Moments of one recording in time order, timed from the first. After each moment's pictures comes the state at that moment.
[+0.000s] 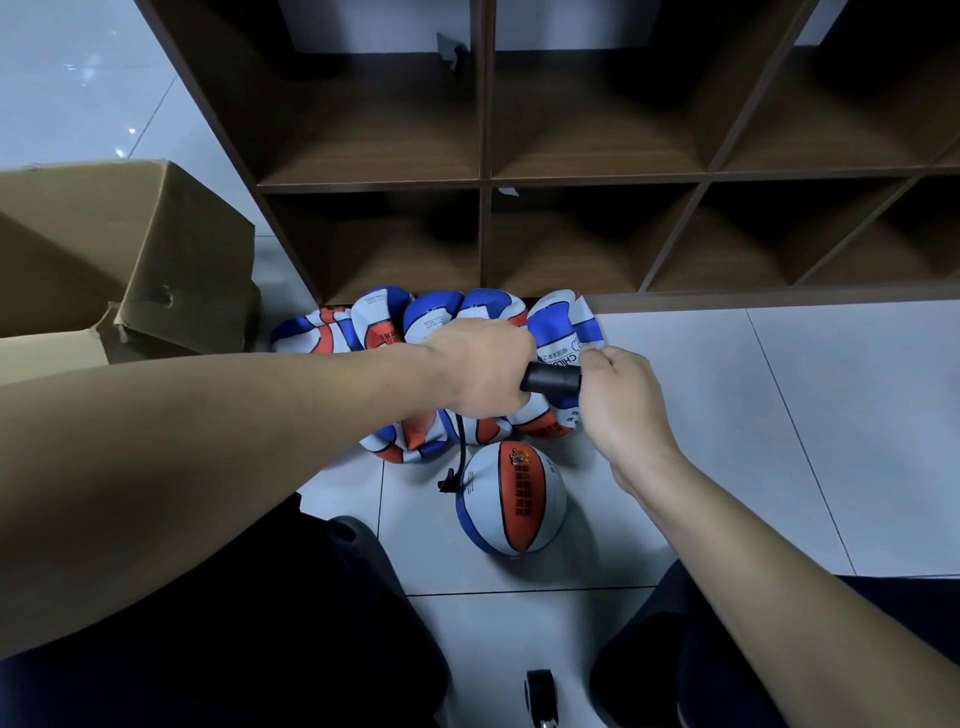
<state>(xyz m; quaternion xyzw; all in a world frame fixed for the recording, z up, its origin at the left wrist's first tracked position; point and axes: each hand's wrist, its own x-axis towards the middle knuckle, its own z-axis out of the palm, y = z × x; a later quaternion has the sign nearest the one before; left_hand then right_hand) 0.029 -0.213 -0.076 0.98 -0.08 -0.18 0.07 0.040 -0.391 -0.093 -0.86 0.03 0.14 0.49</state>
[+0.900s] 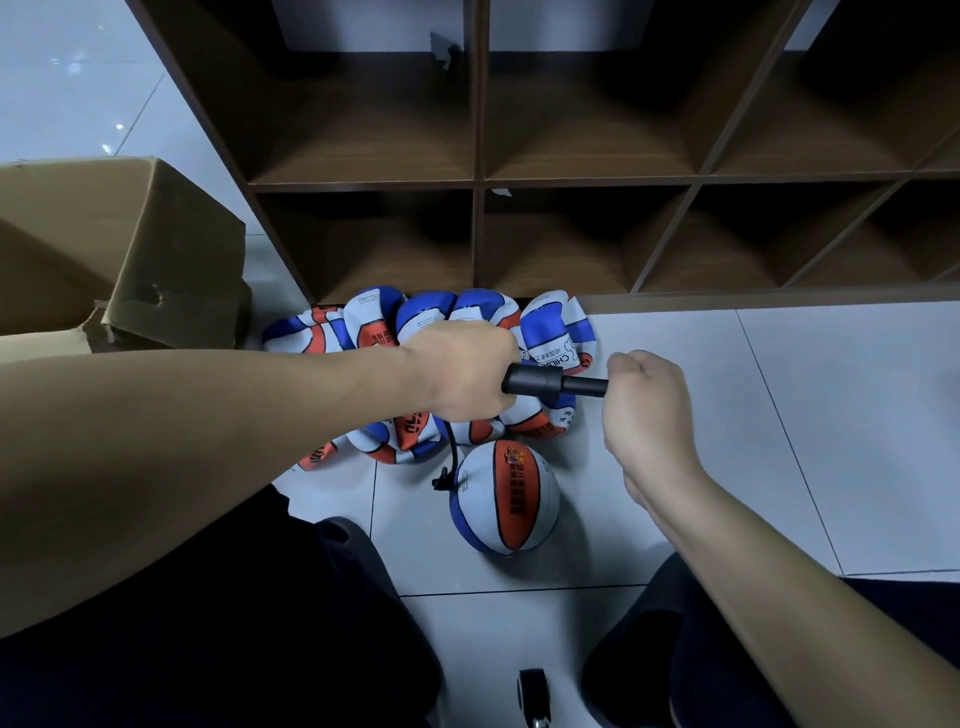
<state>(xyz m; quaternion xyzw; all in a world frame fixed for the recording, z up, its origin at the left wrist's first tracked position) 0.019 -0.207 -0.068 0.98 -0.06 -0.19 0.08 0.032 -0.408 -0.081 -0.83 0.11 0.09 0.54</state>
